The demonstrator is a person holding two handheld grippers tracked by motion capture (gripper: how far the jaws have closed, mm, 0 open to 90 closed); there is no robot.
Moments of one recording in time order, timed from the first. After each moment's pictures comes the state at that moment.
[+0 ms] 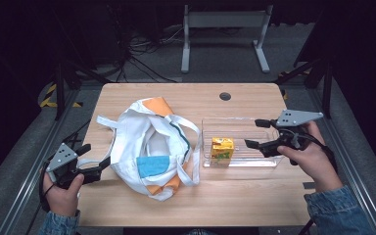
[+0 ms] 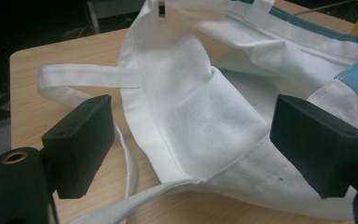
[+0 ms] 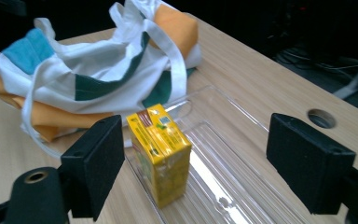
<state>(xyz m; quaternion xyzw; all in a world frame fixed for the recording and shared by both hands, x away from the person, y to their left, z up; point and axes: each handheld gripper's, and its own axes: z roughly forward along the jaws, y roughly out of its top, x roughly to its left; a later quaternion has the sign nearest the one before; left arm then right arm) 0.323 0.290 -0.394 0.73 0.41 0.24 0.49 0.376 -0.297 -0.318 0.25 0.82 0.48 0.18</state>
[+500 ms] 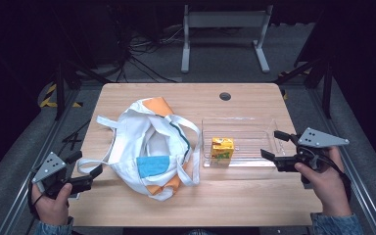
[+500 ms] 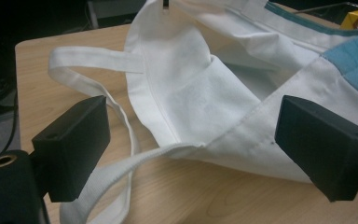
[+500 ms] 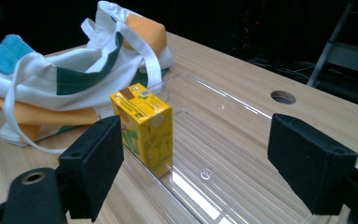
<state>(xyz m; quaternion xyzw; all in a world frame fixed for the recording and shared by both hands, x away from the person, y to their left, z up) 0.302 0.308 -0.403 0.73 0.41 0.24 0.50 0.335 -0.333 -0.347 0.30 0.77 0.51 0.23</state>
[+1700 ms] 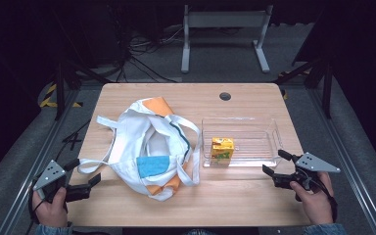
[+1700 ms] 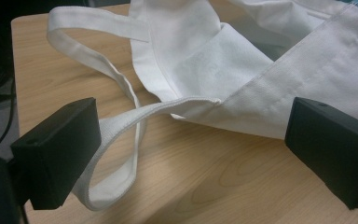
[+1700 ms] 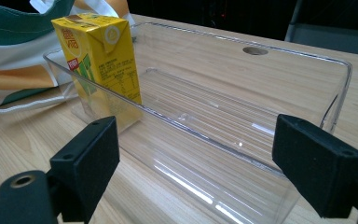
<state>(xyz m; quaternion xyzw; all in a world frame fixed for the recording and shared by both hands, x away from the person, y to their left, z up) 0.299 0.320 -0.433 0.73 0.42 0.23 0.49 0.320 -0.354 -0.434 0.37 0.73 0.51 0.26</state>
